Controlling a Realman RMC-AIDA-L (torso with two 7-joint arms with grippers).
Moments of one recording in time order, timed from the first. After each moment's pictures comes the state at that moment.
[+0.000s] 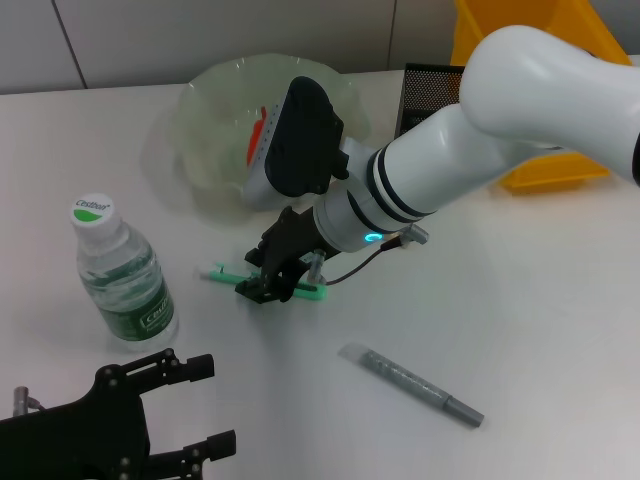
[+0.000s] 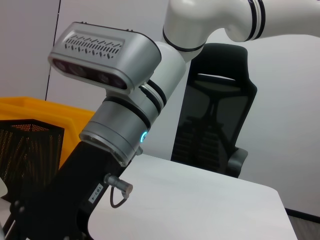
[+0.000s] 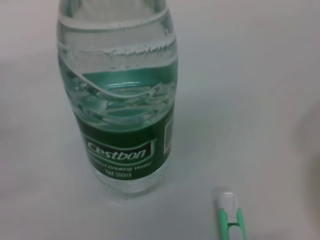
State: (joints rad) left arm -0.31 -2.07 0.74 0.48 1.94 1.82 -0.96; right arm 0.98 2.09 -1.90 -0.57 -1.88 -0.77 2.03
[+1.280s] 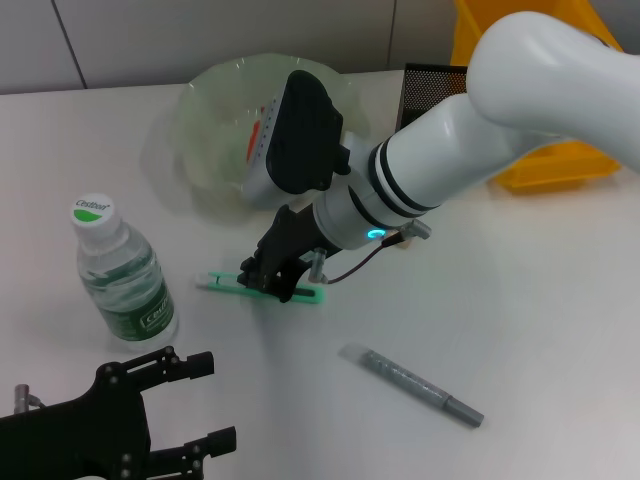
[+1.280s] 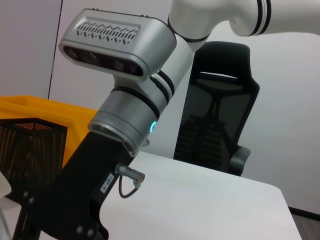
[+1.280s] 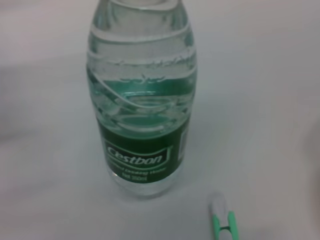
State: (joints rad) left arm -0.31 -2.07 0.74 0.48 1.94 1.81 -0.96; right arm 0.95 2.08 -1.87 -0.66 -1.93 -0.83 2.05
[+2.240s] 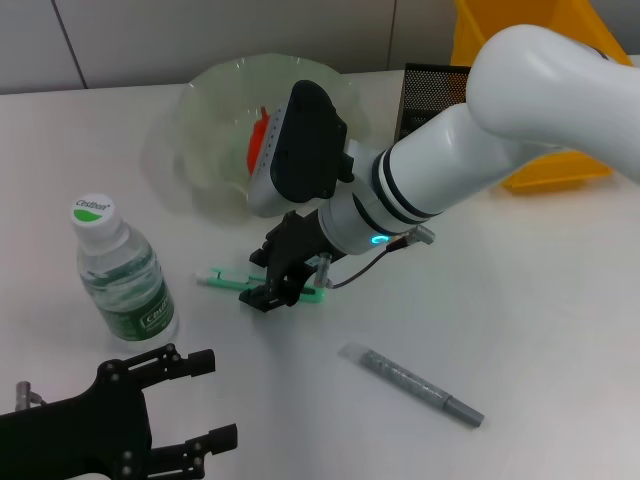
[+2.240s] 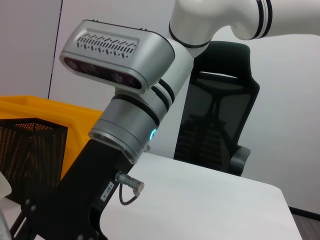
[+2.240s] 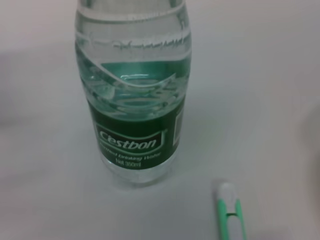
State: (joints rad) left arm -0.31 -2.07 0.74 0.48 1.94 1.81 -0.96; right arm 0.95 2.09 -1.88 -0.62 -1.94 -0.81 2.04
